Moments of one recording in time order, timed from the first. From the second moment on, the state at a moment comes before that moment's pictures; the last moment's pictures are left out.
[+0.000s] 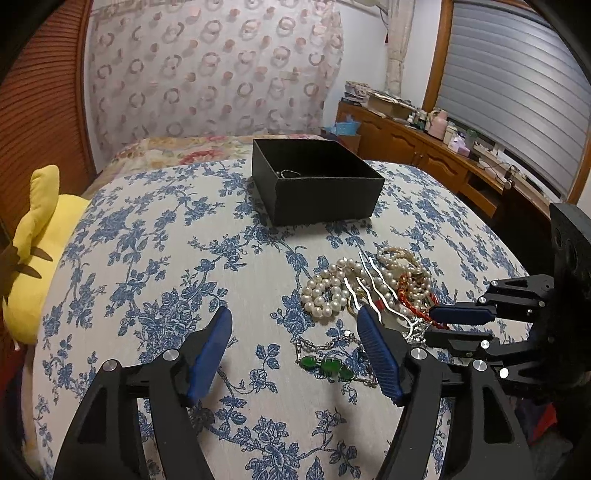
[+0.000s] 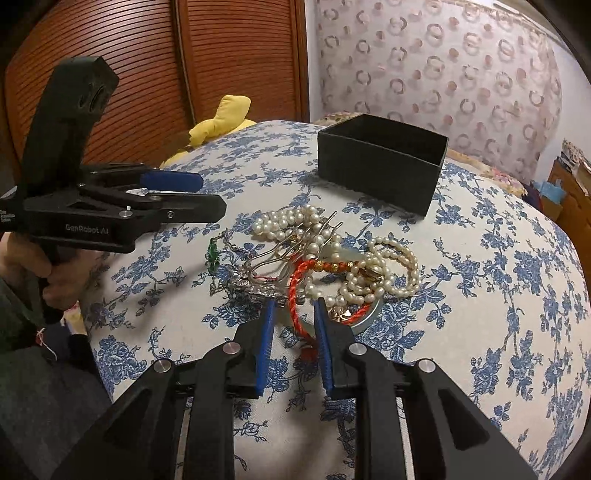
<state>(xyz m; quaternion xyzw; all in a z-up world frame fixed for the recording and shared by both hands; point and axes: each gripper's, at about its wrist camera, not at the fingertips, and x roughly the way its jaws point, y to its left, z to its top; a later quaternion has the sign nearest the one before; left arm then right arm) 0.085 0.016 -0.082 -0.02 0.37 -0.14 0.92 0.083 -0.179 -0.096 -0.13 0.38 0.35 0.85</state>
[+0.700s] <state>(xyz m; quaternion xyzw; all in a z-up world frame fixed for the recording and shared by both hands) 0.079 0.002 -0.086 -0.01 0.38 -0.15 0.91 0.091 -0.230 -0.022 -0.08 0.30 0.33 0.89</state>
